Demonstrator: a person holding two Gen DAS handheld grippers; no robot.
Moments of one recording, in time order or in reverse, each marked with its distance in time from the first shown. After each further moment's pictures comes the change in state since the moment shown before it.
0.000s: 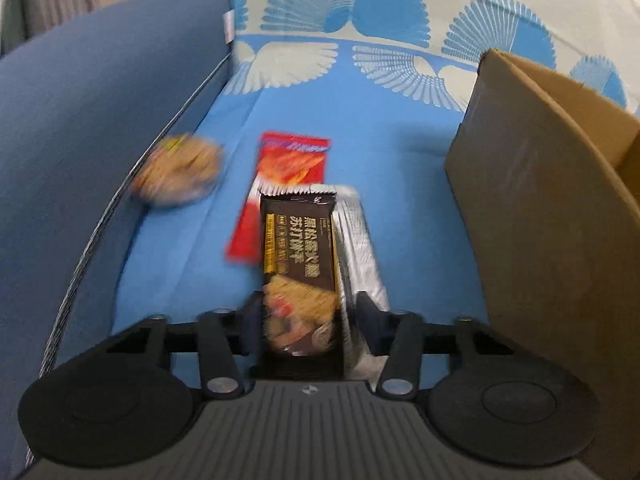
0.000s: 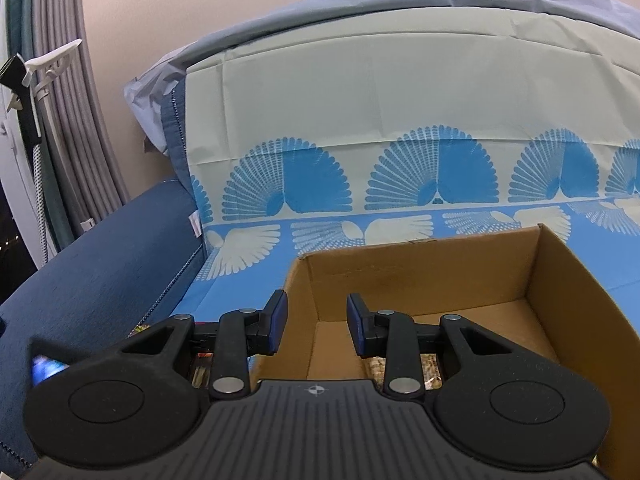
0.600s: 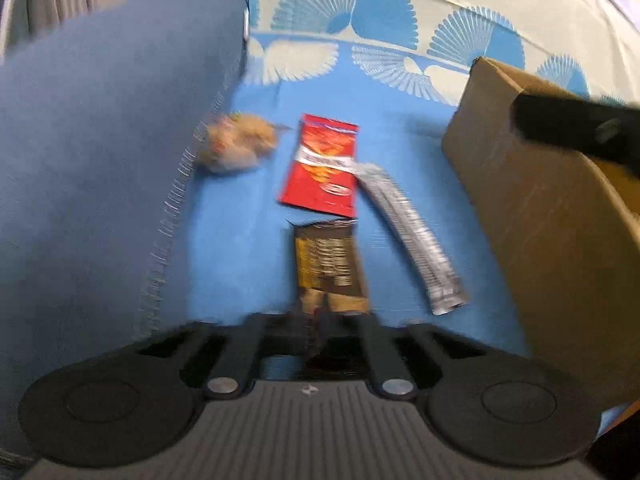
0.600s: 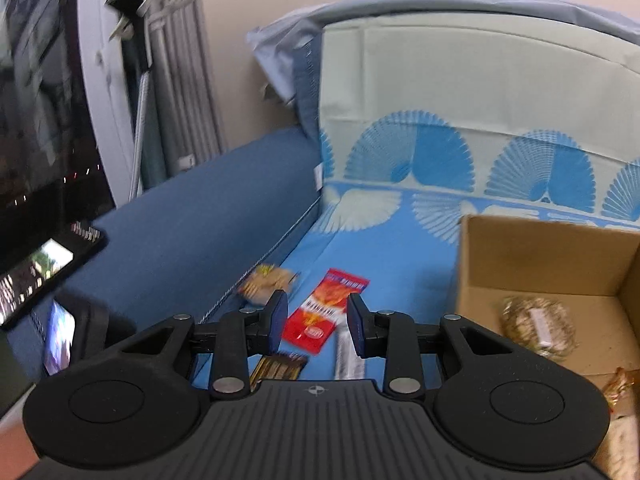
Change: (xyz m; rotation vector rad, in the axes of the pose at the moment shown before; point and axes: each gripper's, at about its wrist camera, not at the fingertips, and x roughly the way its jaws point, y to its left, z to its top) left arm -0.048 0.069 -0.027 0.072 -0.014 -0.079; right arm -0.017 0.121 -0.046 -0.192 0.076 0.182
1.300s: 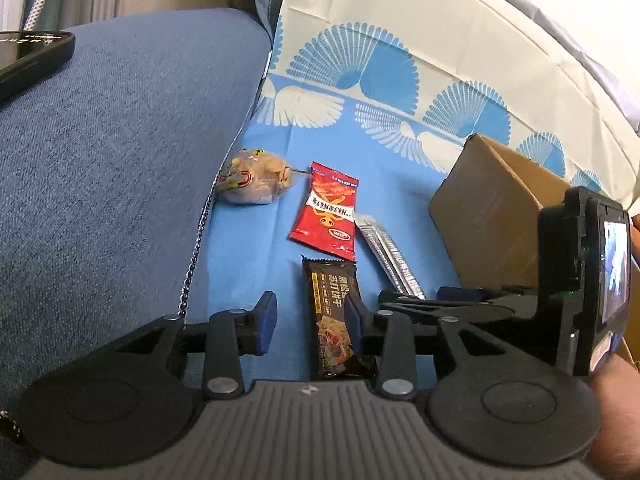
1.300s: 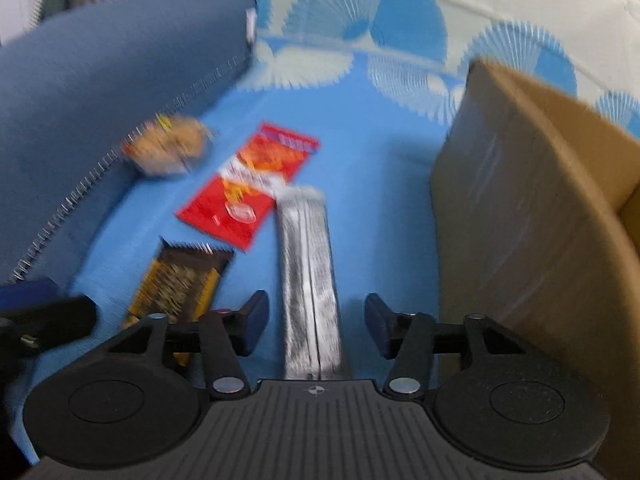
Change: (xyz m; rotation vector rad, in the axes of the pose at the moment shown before) left arm -0.016 0.034 -0.009 -0.162 -0.147 -0.140; right arm 0.132 0.002 -0.063 -0.002 0.348 -0.279
